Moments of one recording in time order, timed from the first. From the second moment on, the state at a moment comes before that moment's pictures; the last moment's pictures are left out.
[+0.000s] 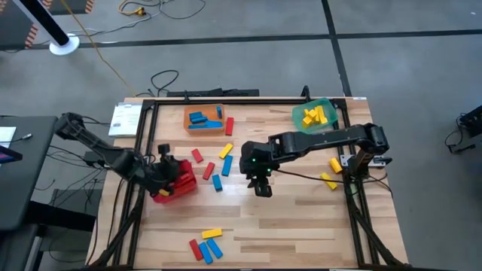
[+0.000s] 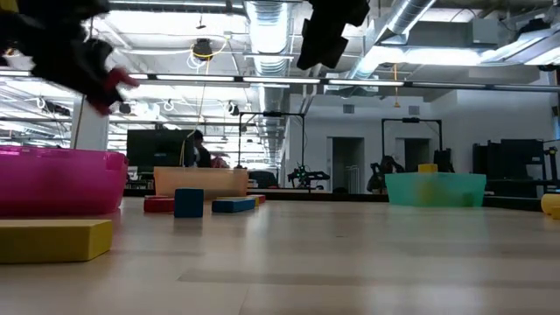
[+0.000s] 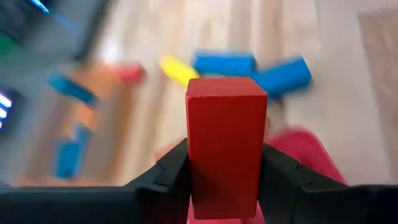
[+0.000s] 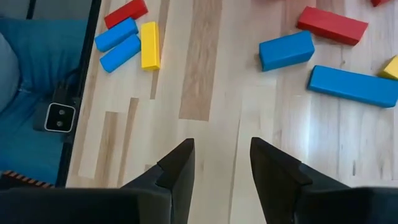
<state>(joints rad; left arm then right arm) -0.53 0.82 0.63 -0.75 -0.73 -0.29 0.09 1.77 1.59 -0.80 -0.25 0.10</state>
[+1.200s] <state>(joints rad) -0.51 0.96 0.63 -1.03 -0.24 -0.82 0.19 1.77 1.38 -0.66 -0.18 0.11</state>
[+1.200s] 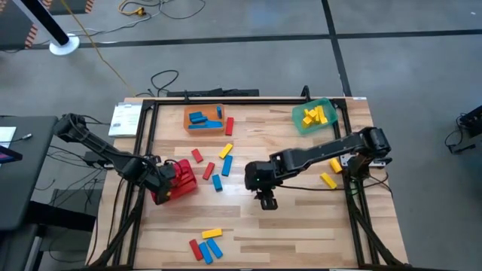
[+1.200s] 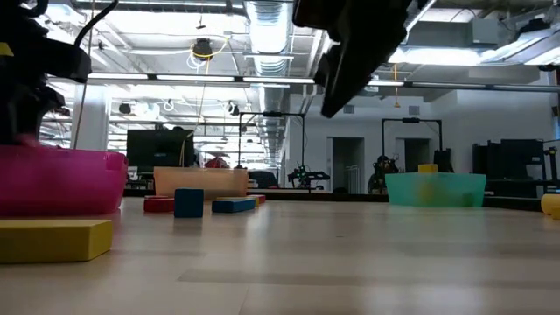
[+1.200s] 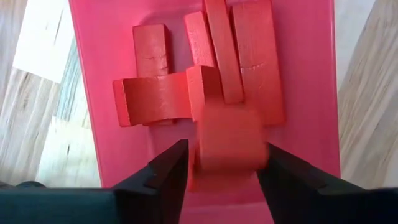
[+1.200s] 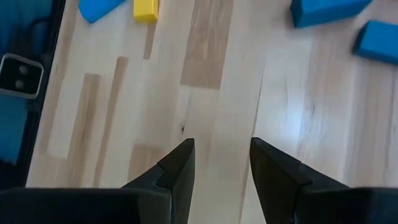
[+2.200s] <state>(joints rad) -0.54 0.95 0.63 -0.69 -0.24 -0.51 0.14 1.97 1.20 0.12 -0.13 0.15</state>
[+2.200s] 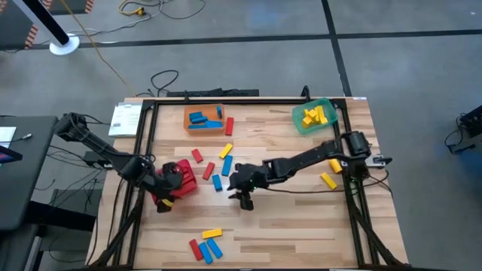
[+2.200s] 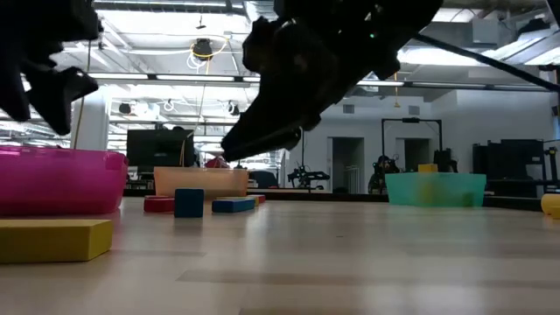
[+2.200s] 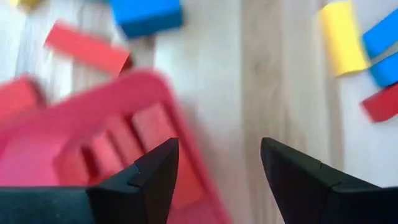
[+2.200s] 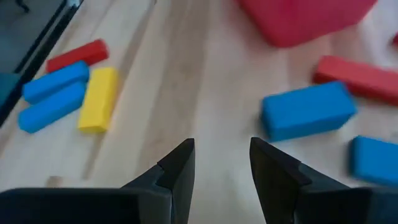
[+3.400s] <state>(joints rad) -0.18 1.46 0.79 -0.28 -0.10 0.61 0.37 1.96 1.20 -0.20 -0.13 0.34</state>
